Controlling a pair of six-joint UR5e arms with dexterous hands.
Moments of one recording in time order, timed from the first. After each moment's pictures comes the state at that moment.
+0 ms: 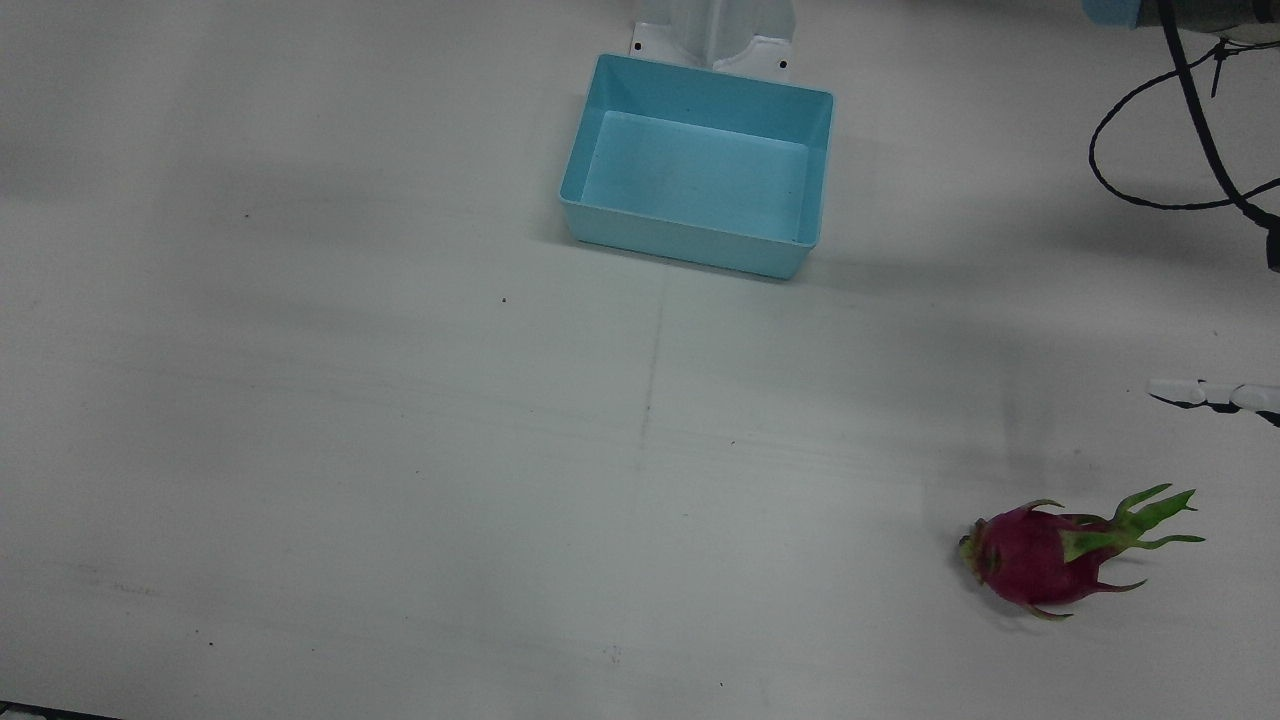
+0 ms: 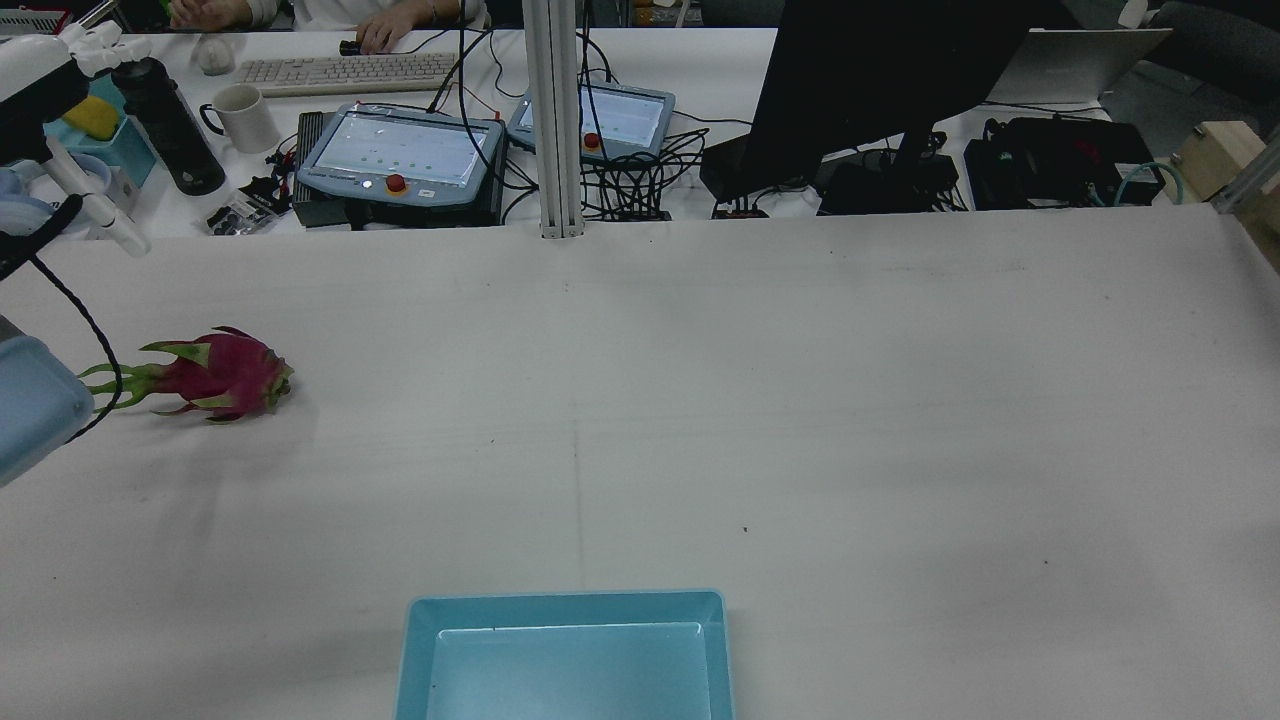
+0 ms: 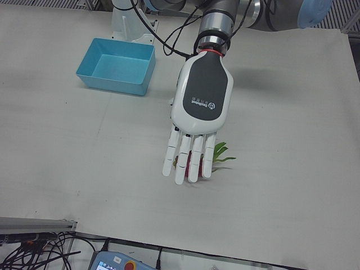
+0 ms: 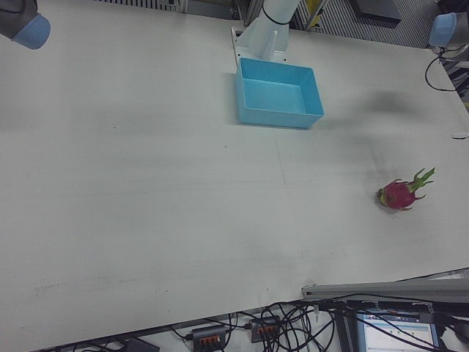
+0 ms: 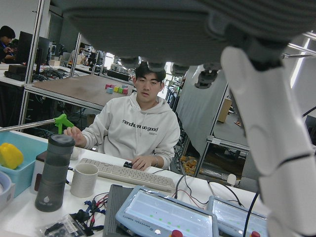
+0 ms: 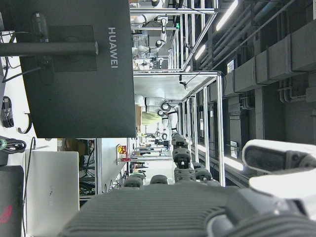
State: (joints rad) left arm -1.08 -2.22 -1.95 1.13 1.28 1.25; right arm 1.52 -1.56 1.56 -3.06 -1.49 0.05
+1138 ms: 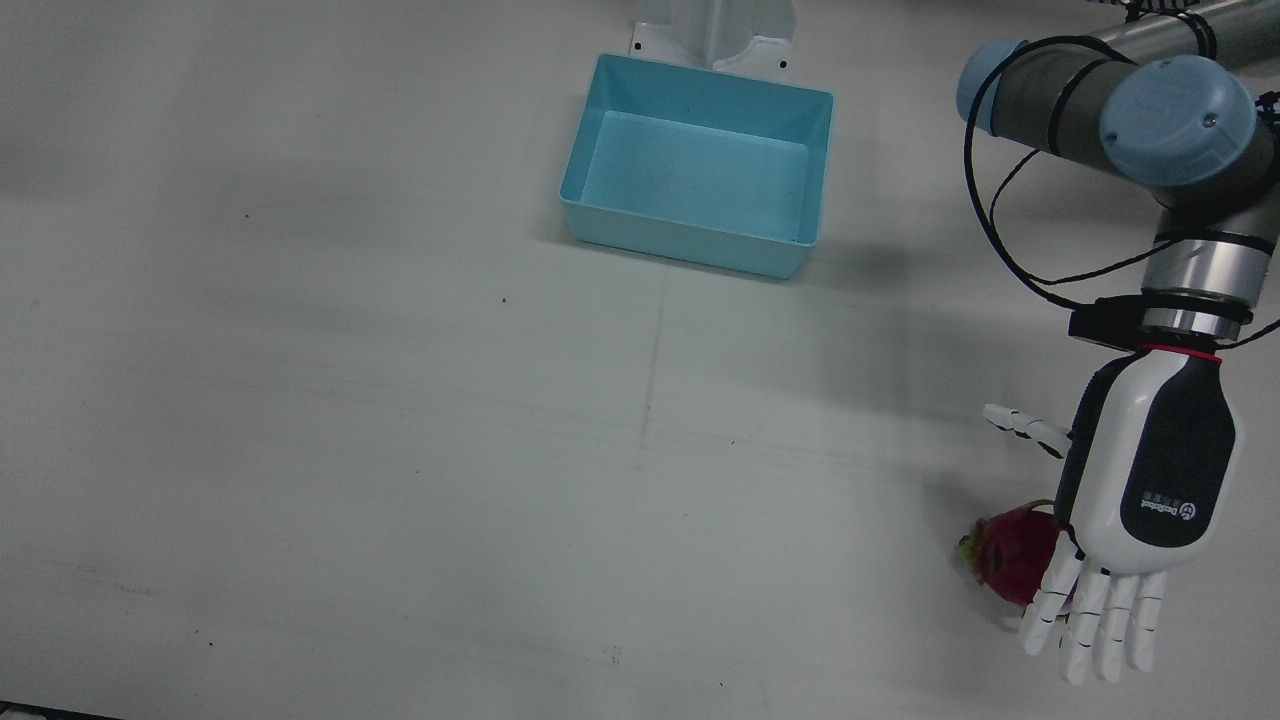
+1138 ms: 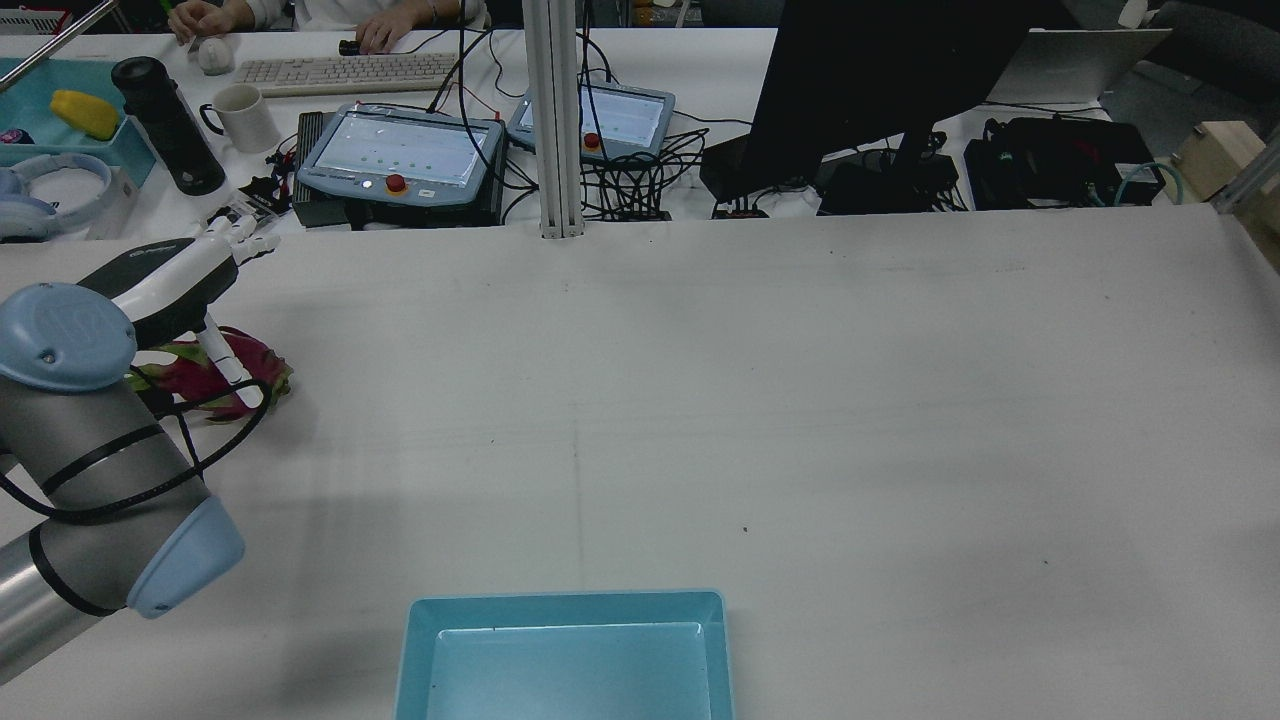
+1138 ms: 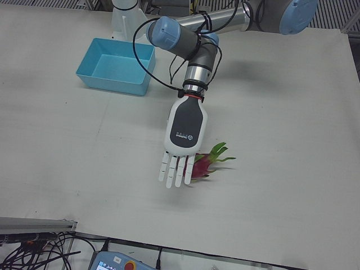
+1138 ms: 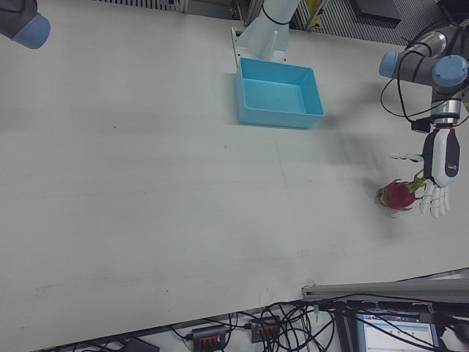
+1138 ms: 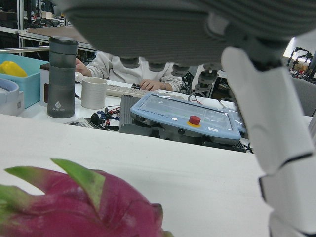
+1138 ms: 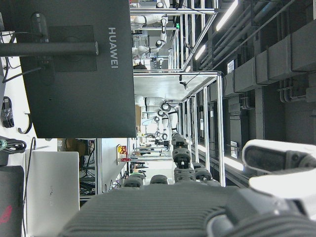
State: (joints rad) left arm -0.84 -2.13 -1.73 0.95 1.21 1.26; right arm 1.52 -1.56 1.56 -3.06 -1.49 0.05
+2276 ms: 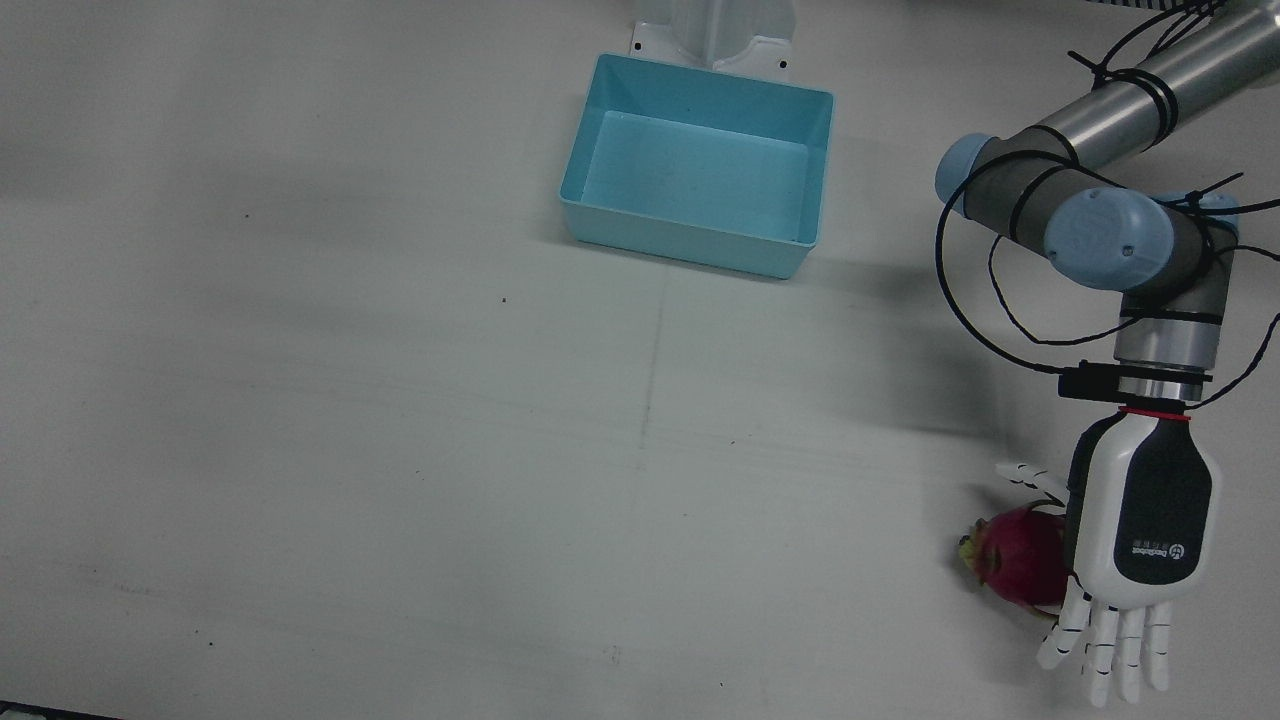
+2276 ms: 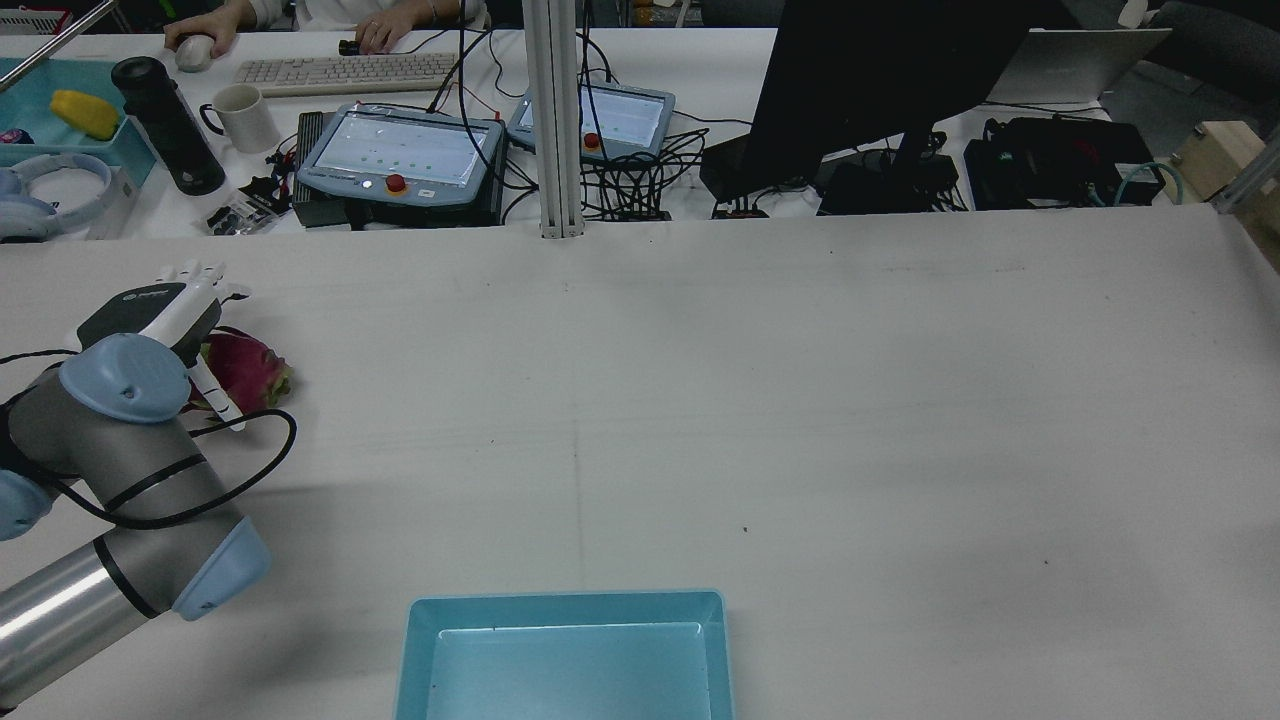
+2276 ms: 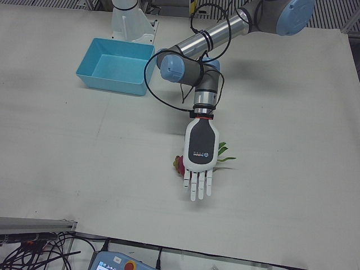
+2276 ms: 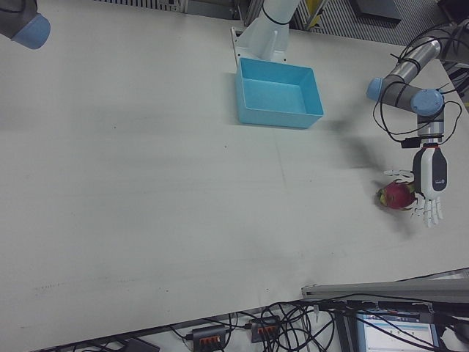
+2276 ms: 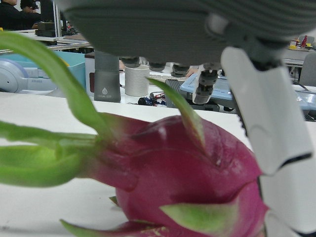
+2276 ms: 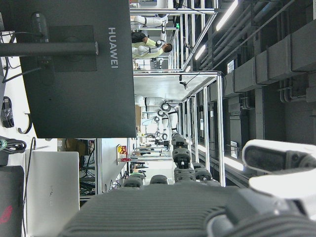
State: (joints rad) left arm -0.80 -2.12 -1.52 0.86 1.10 1.26; right arm 1.52 -1.56 1.56 -3.06 -1.49 0.05
